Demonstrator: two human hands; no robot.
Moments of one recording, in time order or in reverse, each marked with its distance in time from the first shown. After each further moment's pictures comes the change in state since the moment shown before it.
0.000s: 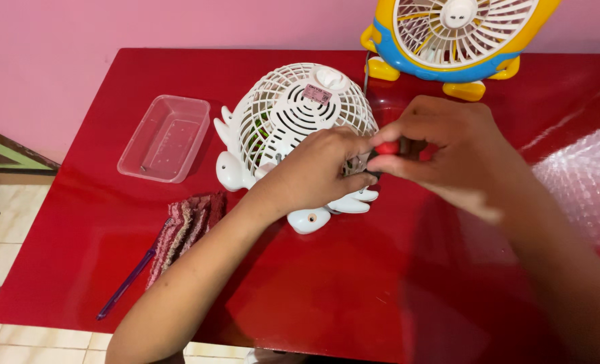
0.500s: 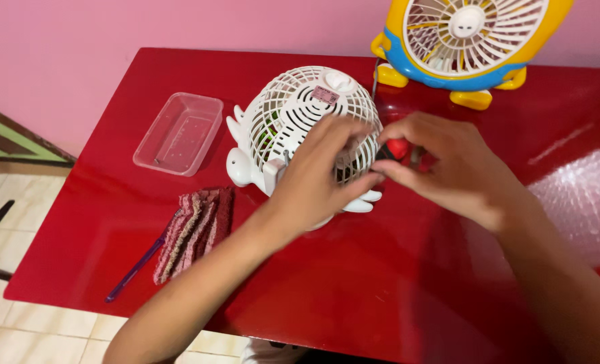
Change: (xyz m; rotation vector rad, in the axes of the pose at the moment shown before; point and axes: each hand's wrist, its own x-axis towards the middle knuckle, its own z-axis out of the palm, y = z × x) left_hand -0.028 0.028 0.012 -0.122 0.398 -0.076; right_hand -0.004 0.009 0.010 0.037 -0.048 0.087
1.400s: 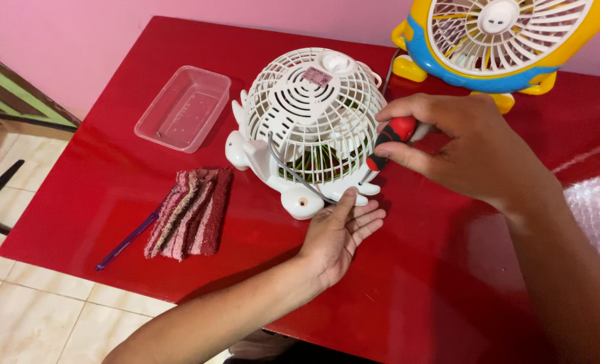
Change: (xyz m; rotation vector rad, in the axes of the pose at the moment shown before) left_hand -0.081 -0.033 0.110 -1.318 0.471 -1.117; right_hand 0.019 0.018 -0.008 0.074 -0.022 -0.284
